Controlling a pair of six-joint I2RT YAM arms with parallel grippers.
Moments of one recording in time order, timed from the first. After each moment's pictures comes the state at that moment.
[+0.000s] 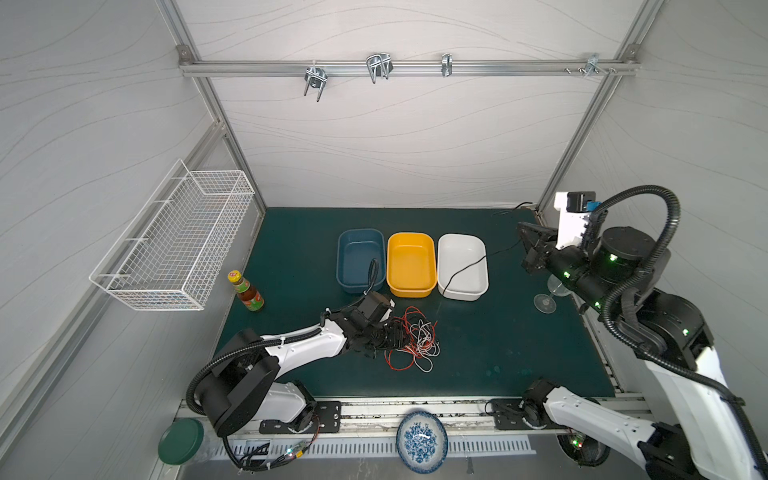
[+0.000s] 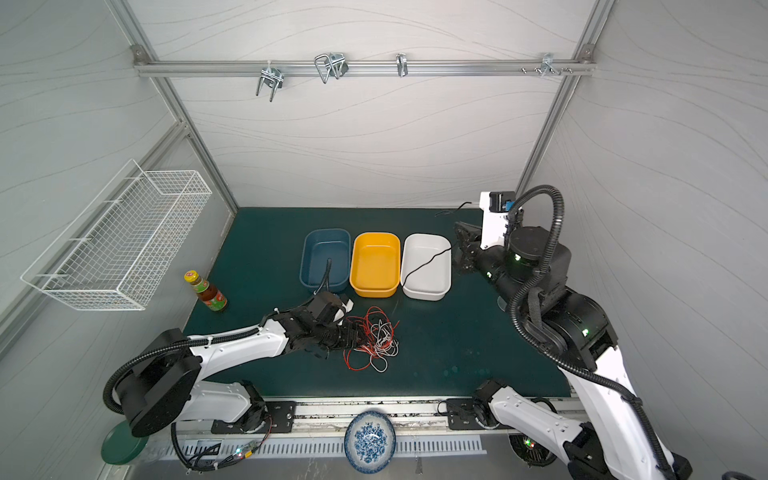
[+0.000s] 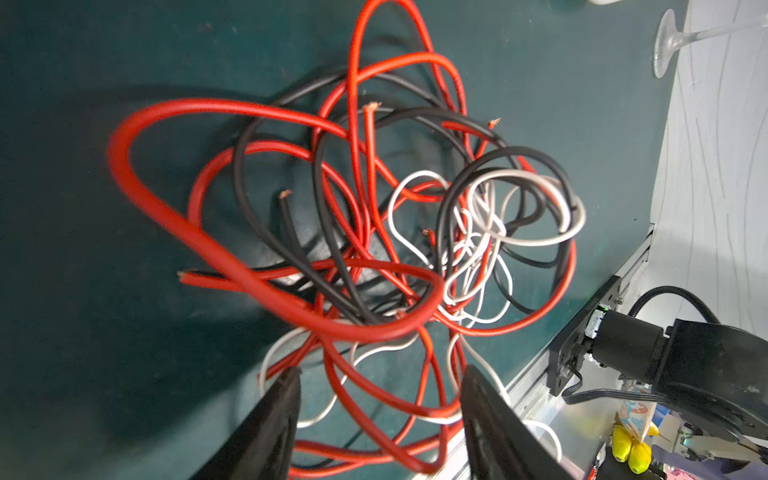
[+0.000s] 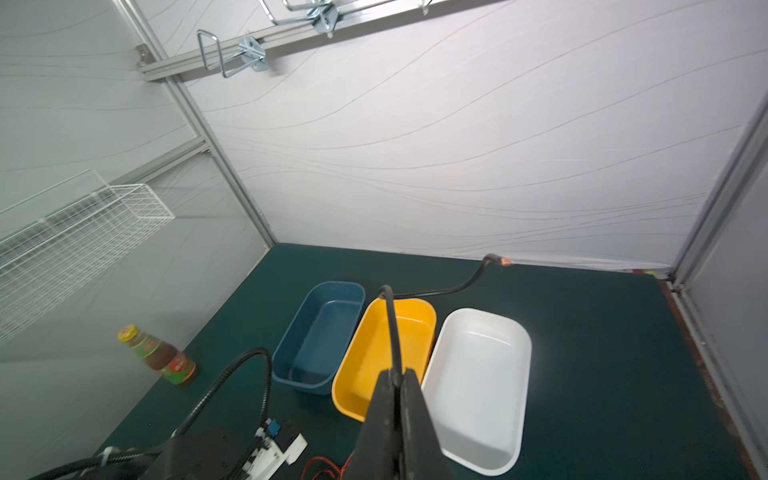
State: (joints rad) left arm -0.76 1.34 0.59 -0.22 0.35 -0.80; right arm 0.66 0.93 1.58 -0.84 0.25 0.23
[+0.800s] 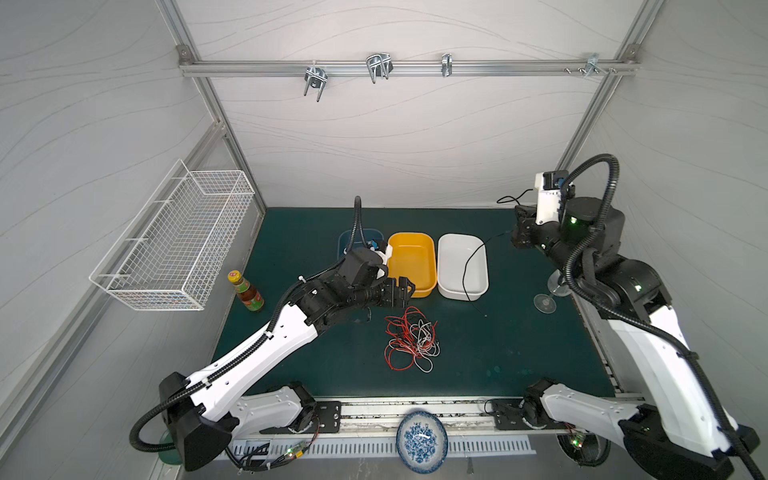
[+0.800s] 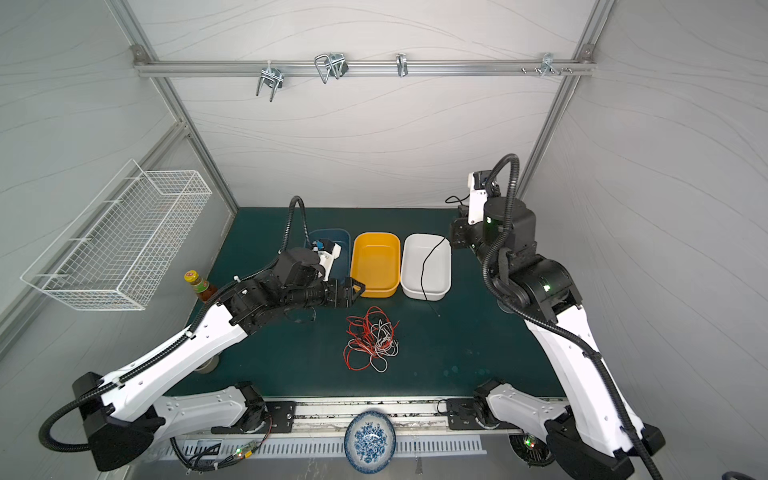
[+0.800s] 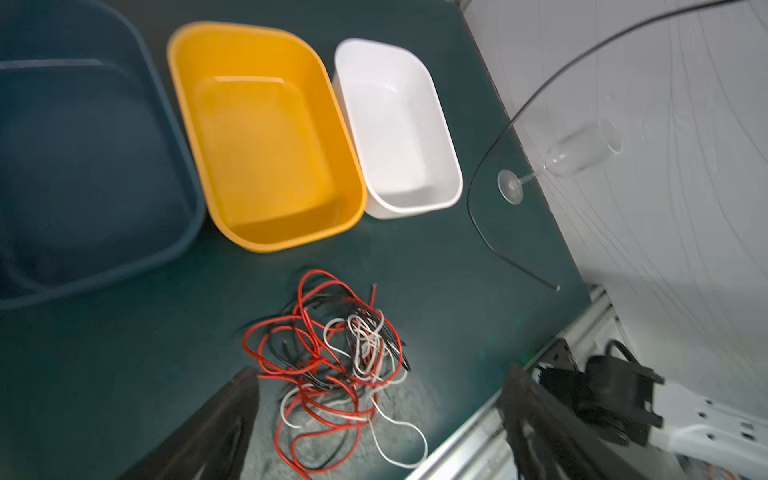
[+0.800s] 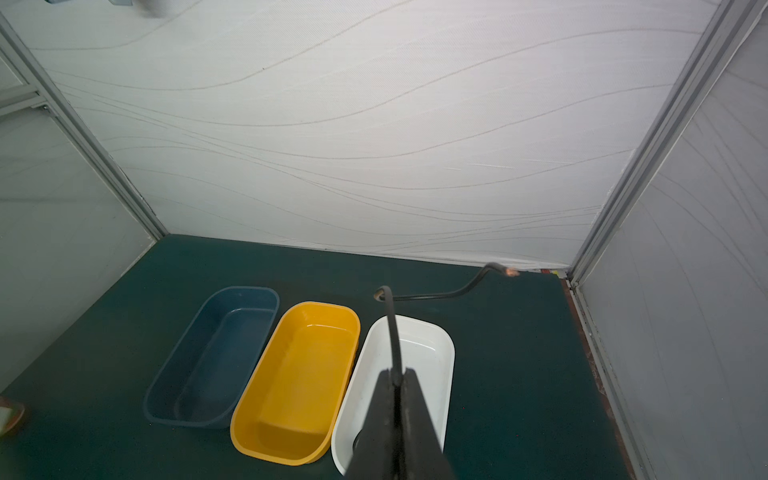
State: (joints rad) left arm -0.76 1.12 1.13 -0.69 -0.01 -0.51; right arm 0.52 1.10 1.61 -0.79 0.27 0.11
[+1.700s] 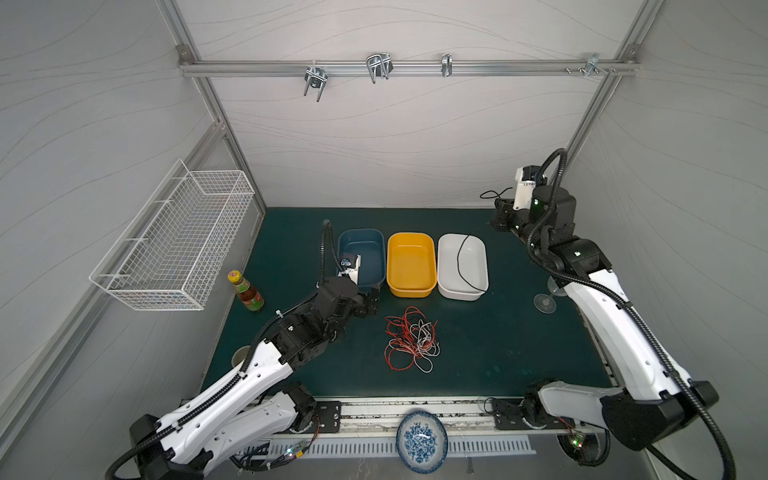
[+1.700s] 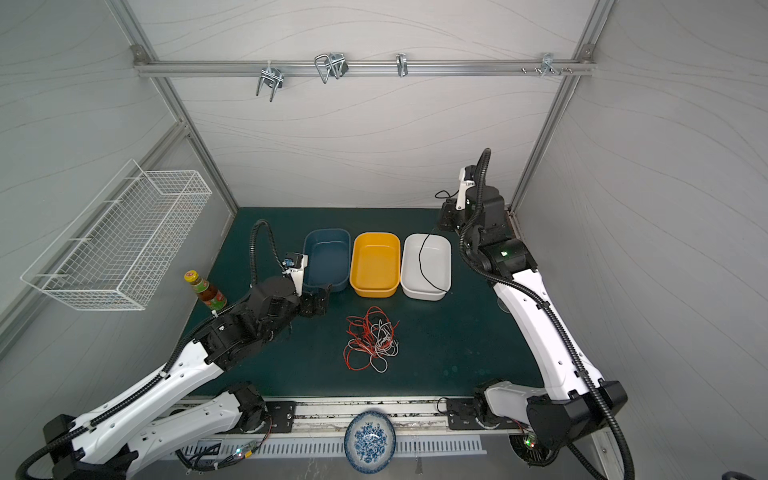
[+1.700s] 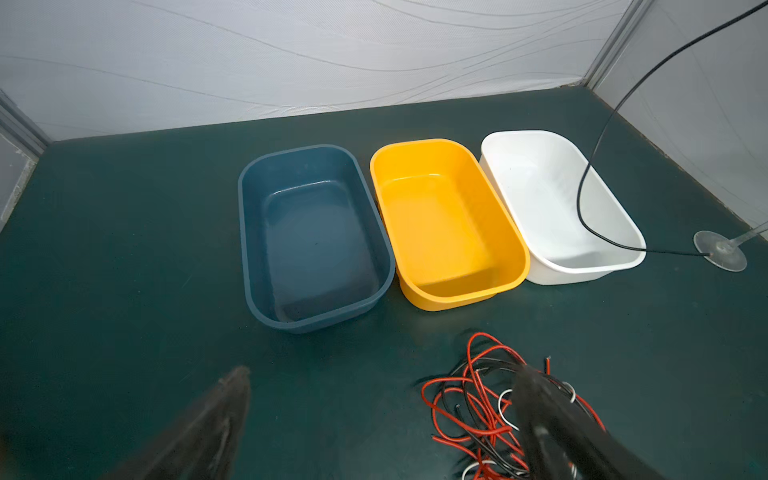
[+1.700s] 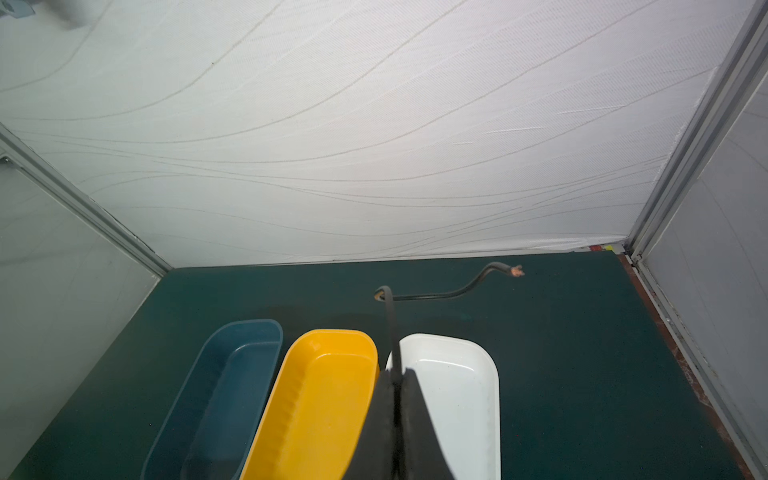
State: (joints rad) left arm -0.75 0.85 0.81 -0.51 -0.41 -0.31; right arm 0.39 1.24 1.46 -0.49 0.14 0.24
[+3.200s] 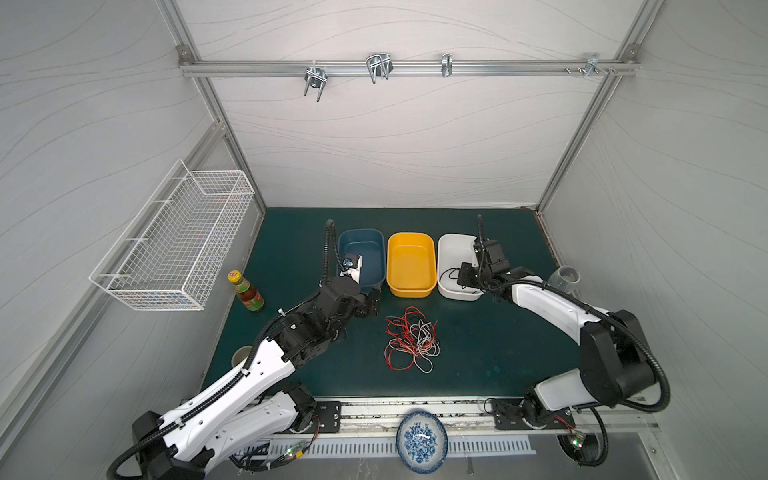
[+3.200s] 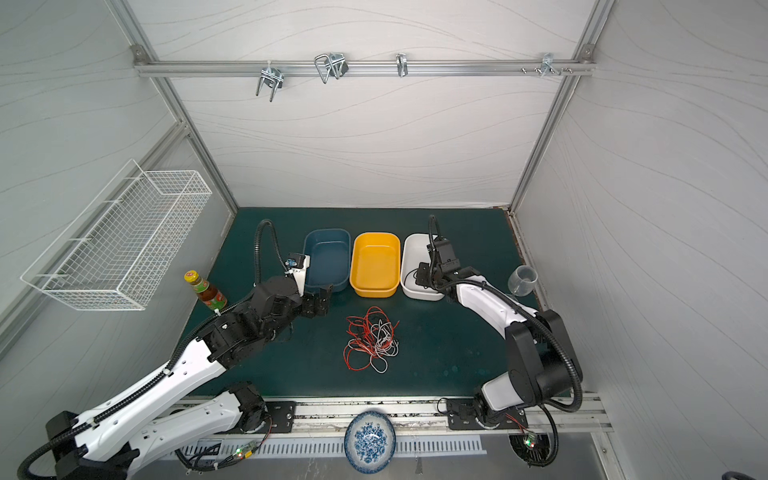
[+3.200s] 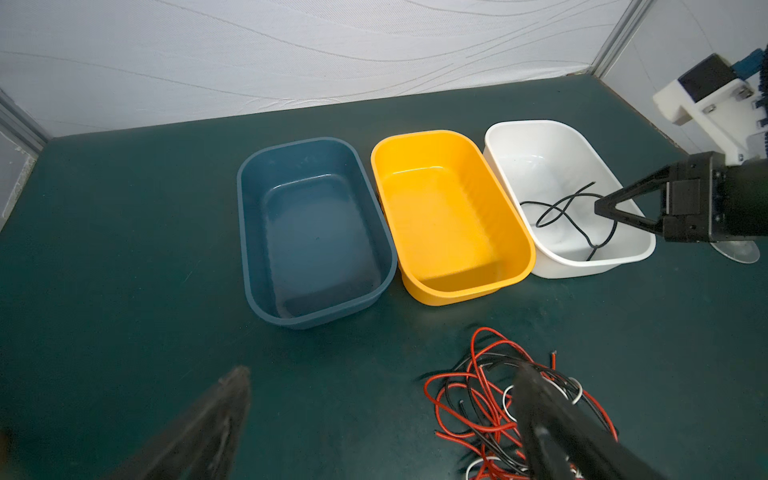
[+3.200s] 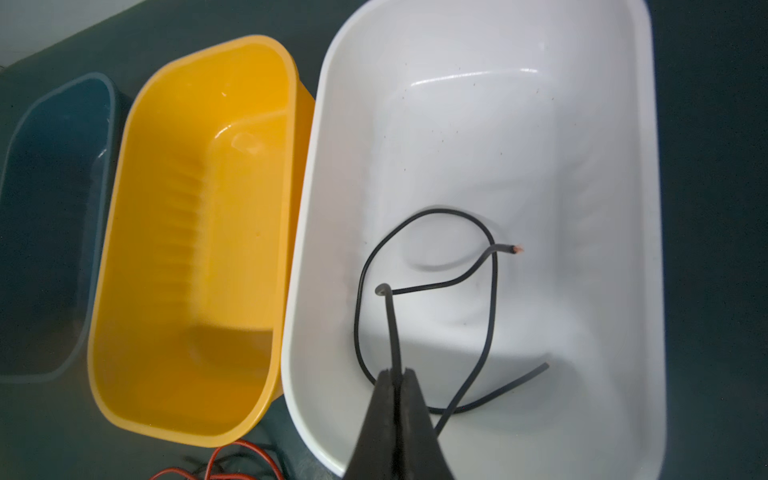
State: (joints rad) left arm -0.75 0.87 0.82 -0.52 -0.41 -0.31; right arm 0.42 1.48 0.92 -0.30 -0.03 0.50
